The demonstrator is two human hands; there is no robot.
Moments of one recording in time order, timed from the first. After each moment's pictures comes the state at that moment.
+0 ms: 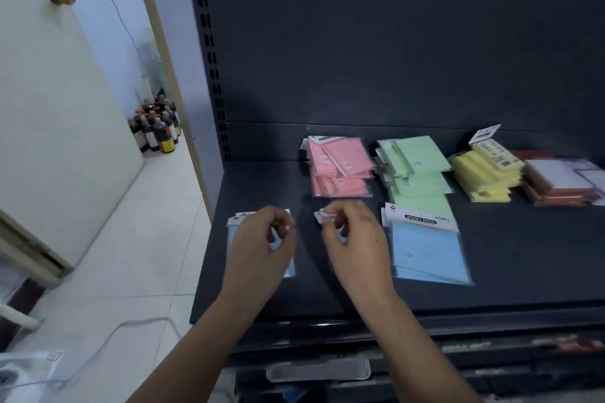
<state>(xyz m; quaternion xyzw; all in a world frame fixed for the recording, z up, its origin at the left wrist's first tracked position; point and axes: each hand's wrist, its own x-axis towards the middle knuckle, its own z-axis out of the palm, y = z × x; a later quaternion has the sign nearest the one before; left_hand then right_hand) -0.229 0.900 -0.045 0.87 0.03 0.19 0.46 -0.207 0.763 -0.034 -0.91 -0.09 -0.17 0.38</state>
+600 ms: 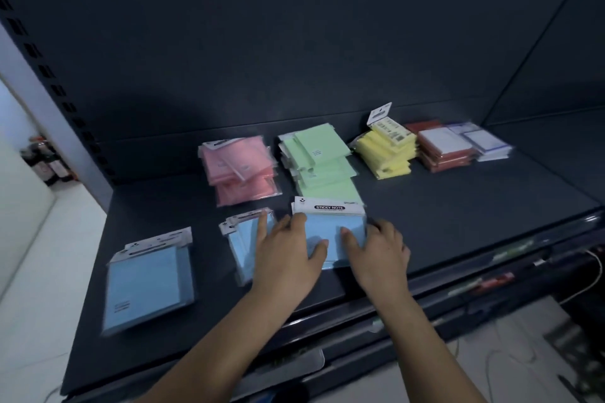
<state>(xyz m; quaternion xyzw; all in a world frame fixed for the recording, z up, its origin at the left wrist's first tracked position) -0.193 0.749 -0.056 0.96 -0.13 0.08 0.24 -0.210 0.614 -0.062 -0.95 0.20 -0.05 0.24</state>
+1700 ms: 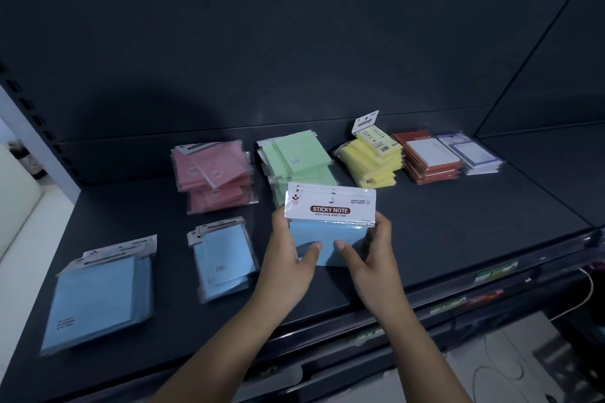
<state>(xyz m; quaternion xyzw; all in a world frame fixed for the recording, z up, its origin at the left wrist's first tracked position) -0.189 0.693 -0.065 0.78 -0.11 0.02 0.62 -0.210 0.554 -0.080 -0.76 0.01 -0.14 0.64</state>
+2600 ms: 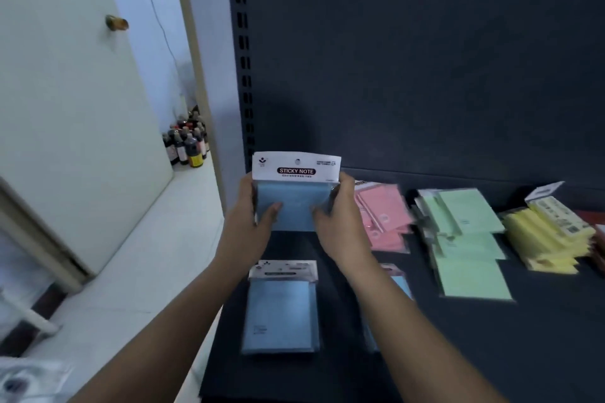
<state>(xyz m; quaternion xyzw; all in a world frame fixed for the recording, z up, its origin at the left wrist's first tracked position) -0.129 0.936 -0.035 0.82 0.01 0.21 0.54 -0.099 0.796 -0.021 -0.79 -0.11 -0.05 0.60</state>
